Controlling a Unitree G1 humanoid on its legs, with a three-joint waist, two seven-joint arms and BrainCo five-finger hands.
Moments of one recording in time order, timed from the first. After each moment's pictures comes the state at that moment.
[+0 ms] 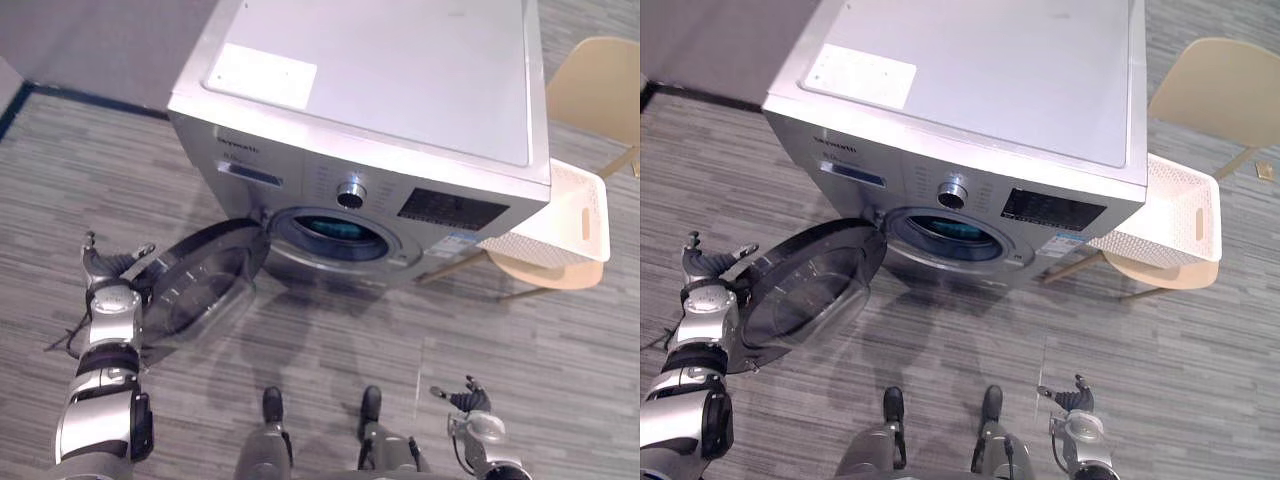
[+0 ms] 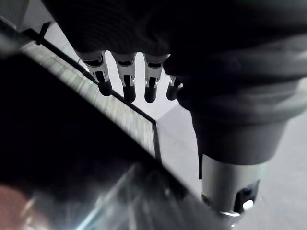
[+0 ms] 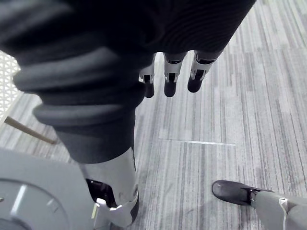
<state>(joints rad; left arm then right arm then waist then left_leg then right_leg) -0.60 0.54 0.31 0.93 0.01 0.01 0.31 -0.02 -0.09 -0.19 0.84 0.00 -0.03 -0.22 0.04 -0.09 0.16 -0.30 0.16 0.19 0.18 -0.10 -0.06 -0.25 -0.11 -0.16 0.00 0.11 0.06</state>
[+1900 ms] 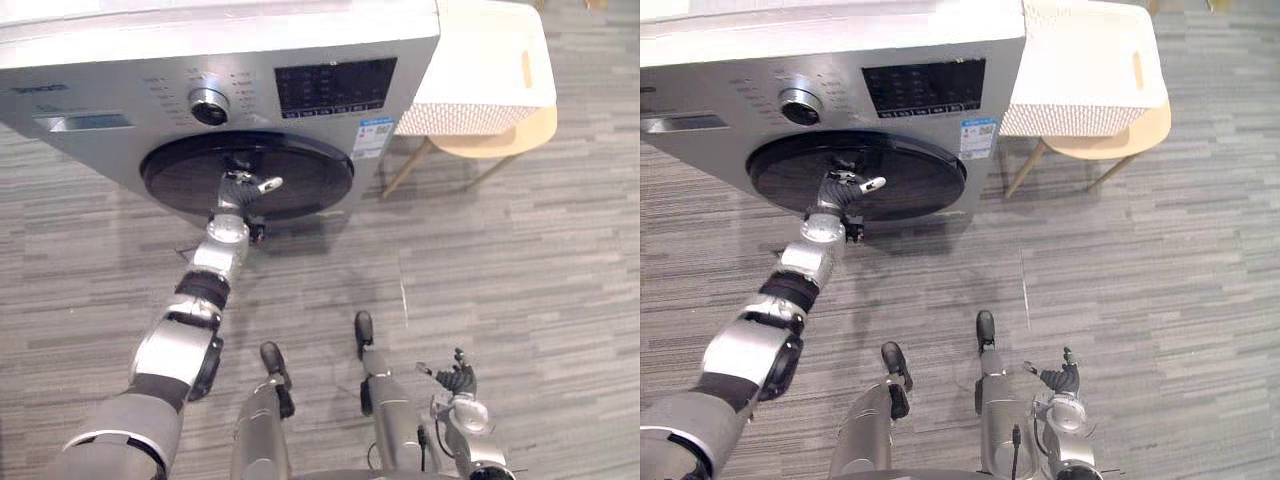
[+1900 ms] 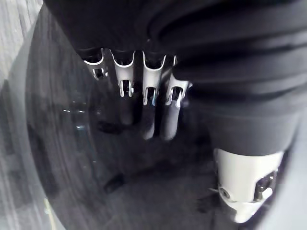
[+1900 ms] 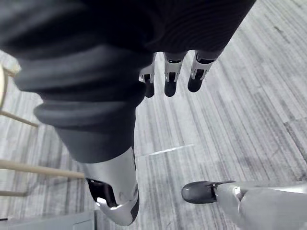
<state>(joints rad) -0.44 0.17 -0.14 0.69 -0.19 -0.04 0.27 0.08 -0.03 -0.14 0.65 0.03 -0.04 -0.30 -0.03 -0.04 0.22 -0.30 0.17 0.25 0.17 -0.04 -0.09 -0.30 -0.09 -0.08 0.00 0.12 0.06</state>
